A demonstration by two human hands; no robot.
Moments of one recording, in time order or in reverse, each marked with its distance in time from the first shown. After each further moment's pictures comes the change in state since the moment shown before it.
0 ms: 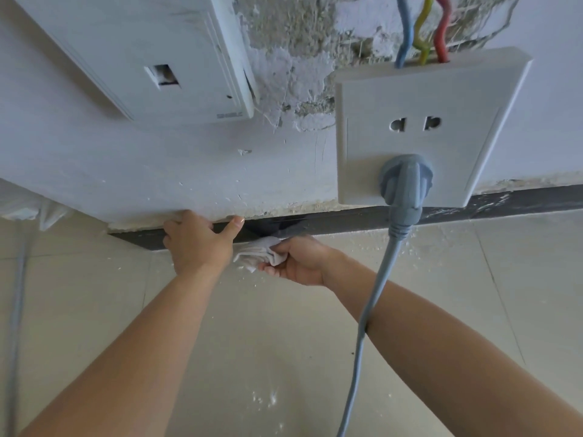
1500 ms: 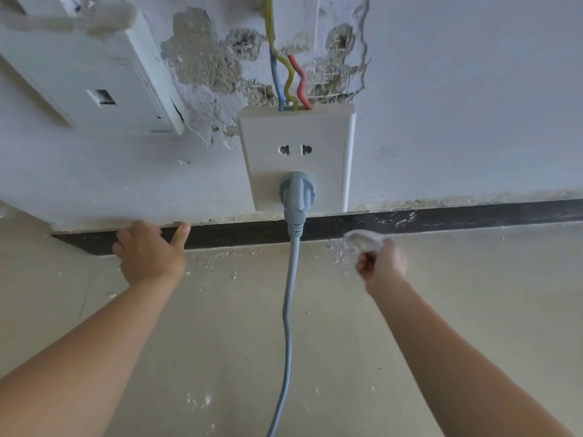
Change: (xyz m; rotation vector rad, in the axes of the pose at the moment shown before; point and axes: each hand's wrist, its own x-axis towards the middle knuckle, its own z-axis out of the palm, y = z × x) left_hand -0.031 0.012 0.009 0.017 0.129 -0.002; right_hand -0.131 -0.024 -0.133 0.334 0.838 -0.484
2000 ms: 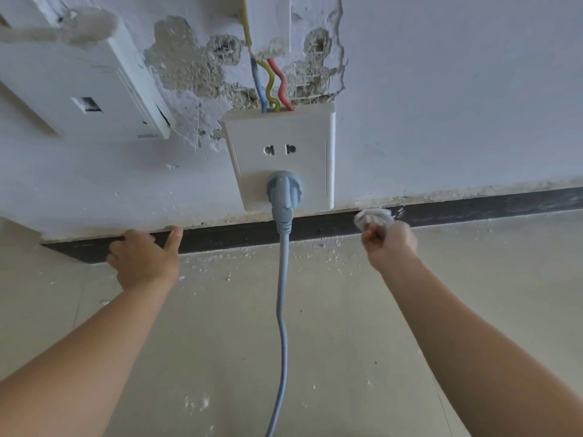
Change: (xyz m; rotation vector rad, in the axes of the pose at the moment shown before) left_hand -0.002 0.001 0.001 -0.055 -0.043 -0.069; right_hand 0.000 -0.038 -0.002 0.189 -0.056 -0.030
